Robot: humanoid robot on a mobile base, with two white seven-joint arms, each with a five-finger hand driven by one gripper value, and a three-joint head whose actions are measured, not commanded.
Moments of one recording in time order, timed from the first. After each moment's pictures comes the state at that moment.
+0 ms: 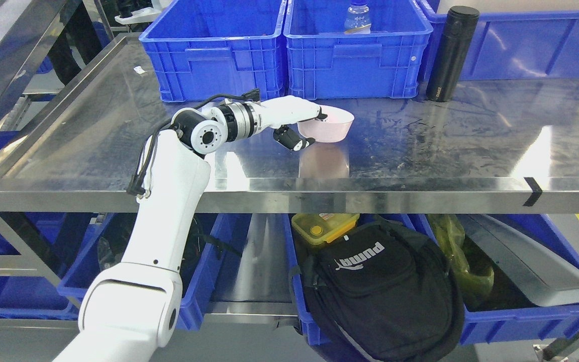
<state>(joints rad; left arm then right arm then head) -0.85 0.00 -0.11 -1.04 -0.88 -0.55 -0.82 0.00 0.00 0.05 0.00 0.05 -0.08 -0.03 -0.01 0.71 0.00</state>
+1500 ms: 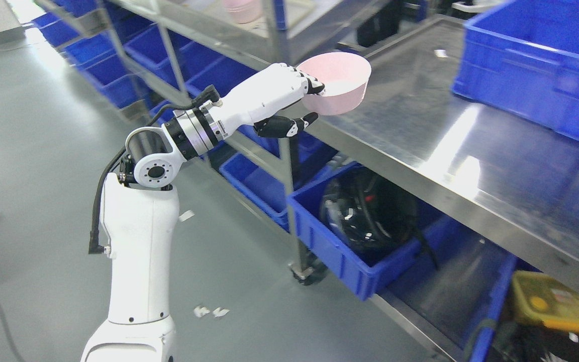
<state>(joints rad) -0.63 0.00 0.04 -1.53 -0.66 -0.69 -0.83 0.00 0.00 0.05 0.00 0.05 -0.08 -0.03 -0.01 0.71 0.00</state>
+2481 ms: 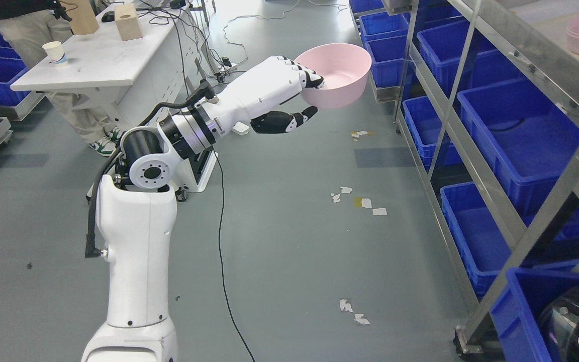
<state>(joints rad) -0.63 0.00 0.04 -1.57 -0.65 -0.67 -0.82 0.00 0.00 0.05 0.00 0.05 -0.08 -0.03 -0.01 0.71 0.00</state>
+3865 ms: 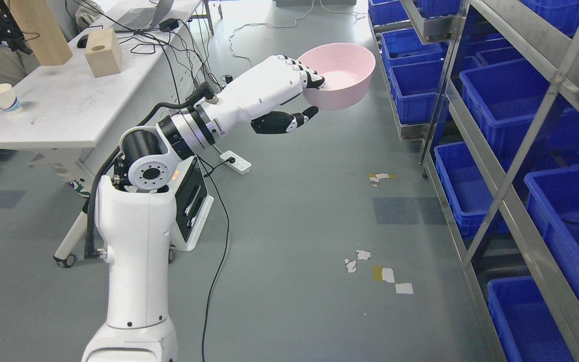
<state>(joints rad) -0.62 0.00 0.04 -1.59 -0.65 -0.67 -0.82 0.00 0.00 0.05 0.00 0.05 -0.08 -0.03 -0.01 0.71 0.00</state>
